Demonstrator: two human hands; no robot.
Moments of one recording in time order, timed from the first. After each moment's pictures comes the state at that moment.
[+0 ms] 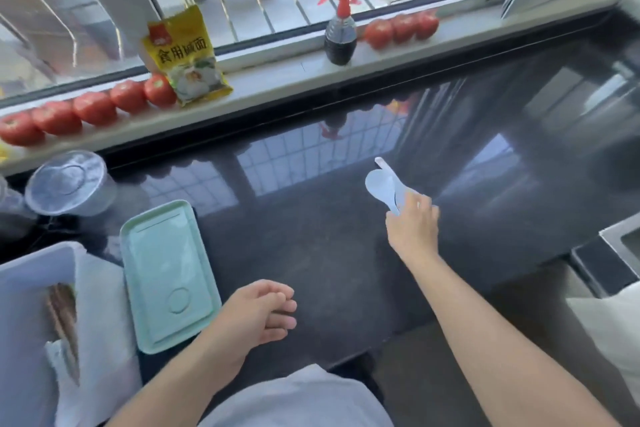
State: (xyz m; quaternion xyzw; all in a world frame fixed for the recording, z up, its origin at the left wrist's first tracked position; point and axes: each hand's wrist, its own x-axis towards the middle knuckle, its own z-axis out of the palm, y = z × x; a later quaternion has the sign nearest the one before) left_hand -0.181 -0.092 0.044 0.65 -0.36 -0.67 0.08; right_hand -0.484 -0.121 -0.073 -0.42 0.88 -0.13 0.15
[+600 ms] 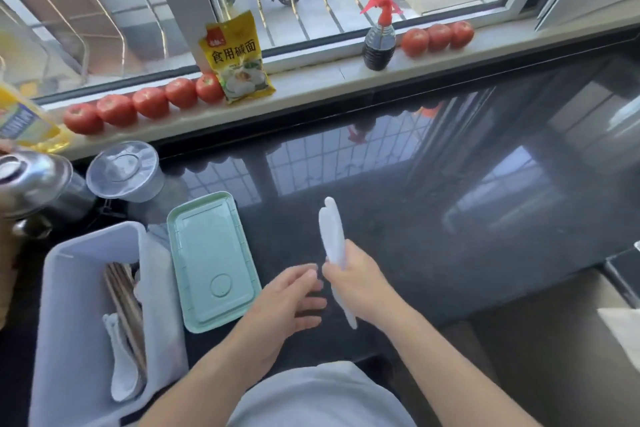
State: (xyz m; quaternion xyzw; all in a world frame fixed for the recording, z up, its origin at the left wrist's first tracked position) left_hand -0.152 -0.079 0.063 0.59 -0.37 -0.70 0.15; right_hand -0.310 -0.076 0.027 -0.43 0.72 -0.23 0.50
